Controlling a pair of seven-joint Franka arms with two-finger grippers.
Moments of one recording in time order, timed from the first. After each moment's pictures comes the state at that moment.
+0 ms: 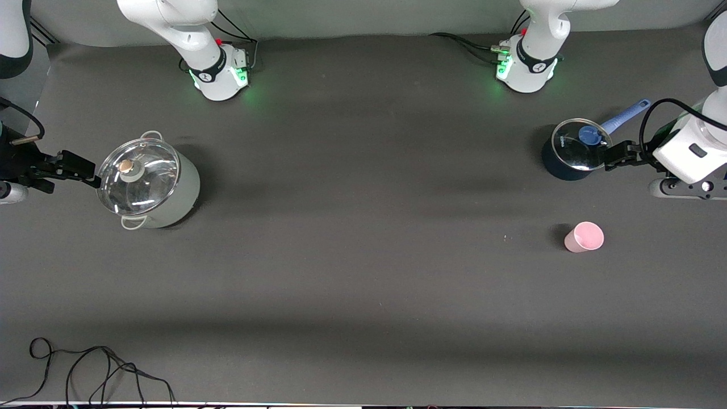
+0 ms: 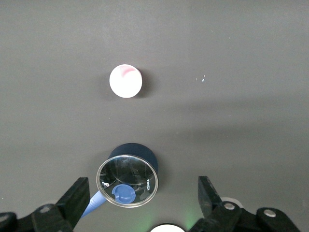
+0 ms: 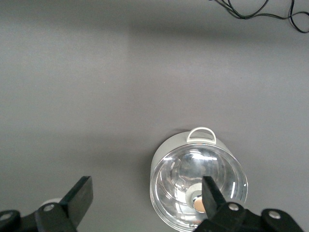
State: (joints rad) left arm -0.01 0.04 -0.03 -1.65 0.05 1.55 0.01; right arm -0.05 0.03 -0.01 -1.61 0.02 1.65 -0.13
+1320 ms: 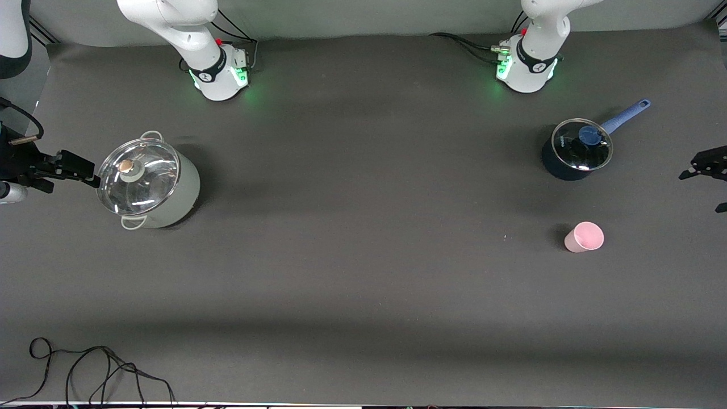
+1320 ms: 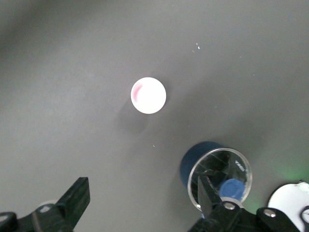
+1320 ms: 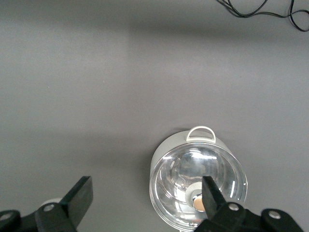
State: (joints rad) left arm 0.35 0.23 -0.03 -1.56 -0.14 1.63 1.17; right arm -0.05 0.03 -0.01 -1.61 0.02 1.64 -0.13
